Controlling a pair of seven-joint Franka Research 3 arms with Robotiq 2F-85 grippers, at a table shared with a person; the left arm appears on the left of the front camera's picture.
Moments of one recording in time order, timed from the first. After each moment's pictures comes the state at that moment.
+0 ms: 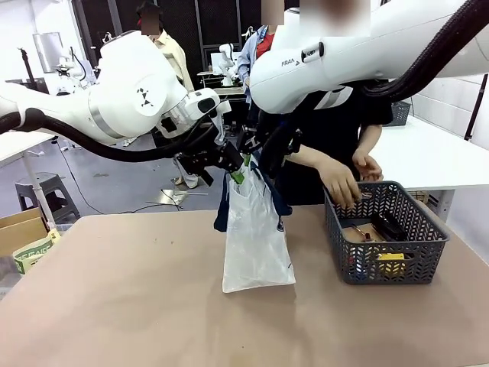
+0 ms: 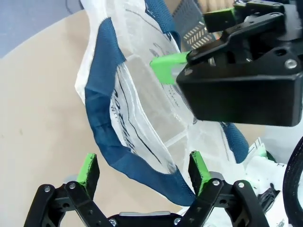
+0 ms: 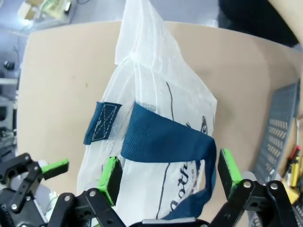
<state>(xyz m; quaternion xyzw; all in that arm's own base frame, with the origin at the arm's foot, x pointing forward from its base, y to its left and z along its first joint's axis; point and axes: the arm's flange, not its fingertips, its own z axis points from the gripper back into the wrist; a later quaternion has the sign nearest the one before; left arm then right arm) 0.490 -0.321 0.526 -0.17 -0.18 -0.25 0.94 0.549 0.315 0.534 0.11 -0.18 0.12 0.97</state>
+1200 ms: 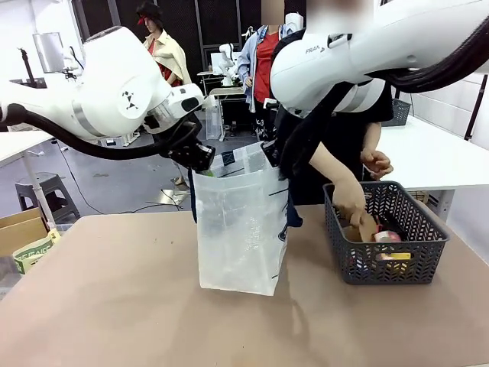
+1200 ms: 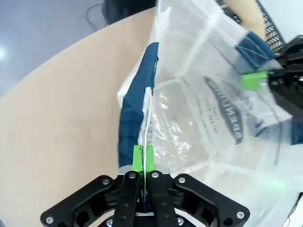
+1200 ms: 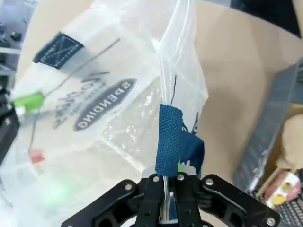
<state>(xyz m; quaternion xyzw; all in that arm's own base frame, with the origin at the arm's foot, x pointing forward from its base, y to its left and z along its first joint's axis) 0.503 -0.283 0.535 -0.11 -0.22 -0.26 0.93 0.513 0.272 0.530 0.12 -0.15 0.17 0.97</state>
